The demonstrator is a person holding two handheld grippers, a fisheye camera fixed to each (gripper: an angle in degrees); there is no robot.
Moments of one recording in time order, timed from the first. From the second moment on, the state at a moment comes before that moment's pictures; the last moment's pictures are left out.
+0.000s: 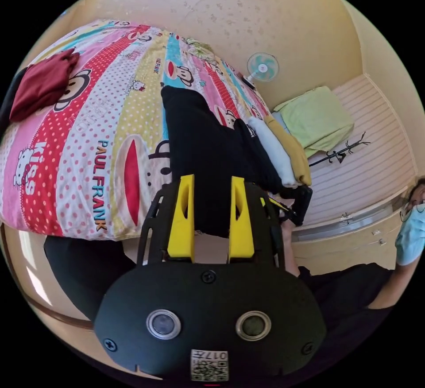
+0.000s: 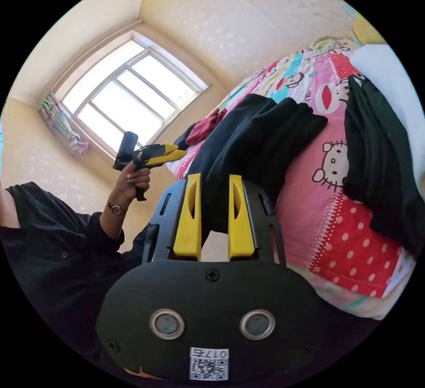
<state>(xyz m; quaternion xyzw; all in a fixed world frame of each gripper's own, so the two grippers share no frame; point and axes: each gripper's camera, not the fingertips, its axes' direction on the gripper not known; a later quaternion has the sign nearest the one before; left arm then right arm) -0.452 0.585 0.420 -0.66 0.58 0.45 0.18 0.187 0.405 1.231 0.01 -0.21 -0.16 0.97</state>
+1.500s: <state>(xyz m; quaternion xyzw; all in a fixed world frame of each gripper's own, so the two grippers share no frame) -0.518 0.544 0.338 -0.68 0.59 0.43 -0.10 0.365 0.395 0.843 0.30 -0.38 -0.18 0.85</state>
